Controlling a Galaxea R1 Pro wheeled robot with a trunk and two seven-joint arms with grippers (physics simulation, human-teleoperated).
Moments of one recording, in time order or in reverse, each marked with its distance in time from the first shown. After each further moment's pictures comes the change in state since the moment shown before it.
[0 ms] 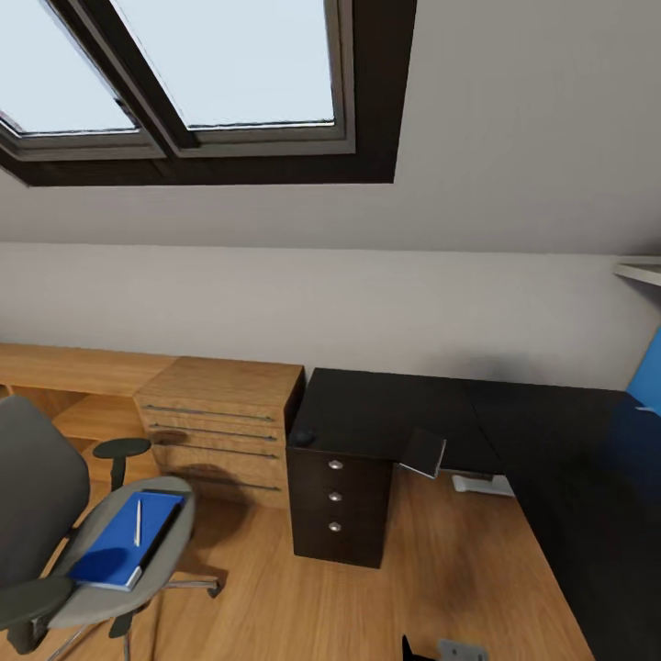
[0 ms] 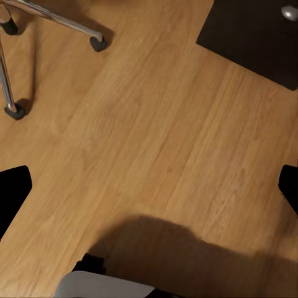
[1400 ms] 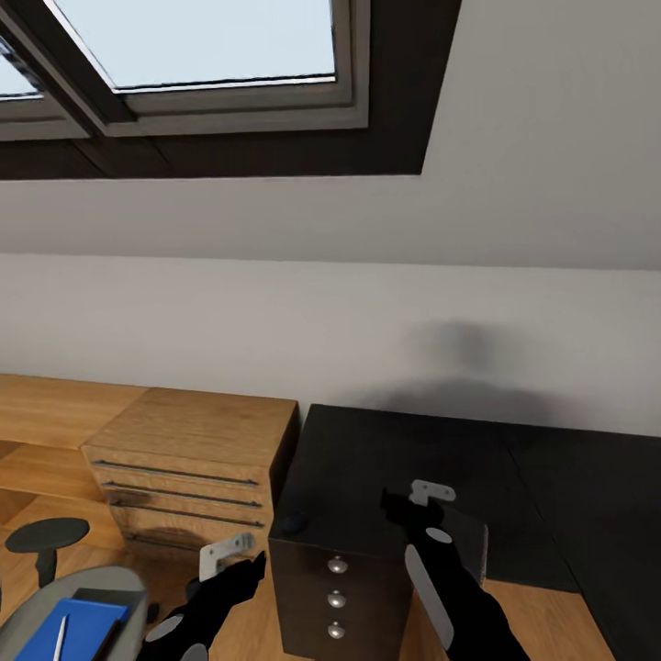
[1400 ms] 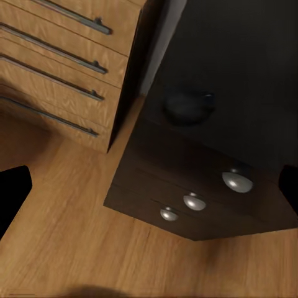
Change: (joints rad) left arm 0.000 -0.043 0.099 -0.750 -0.073 0.500 0.161; right arm -0.001 0.036 0.055 -1.025 -0.009 0.887 -0.308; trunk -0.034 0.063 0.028
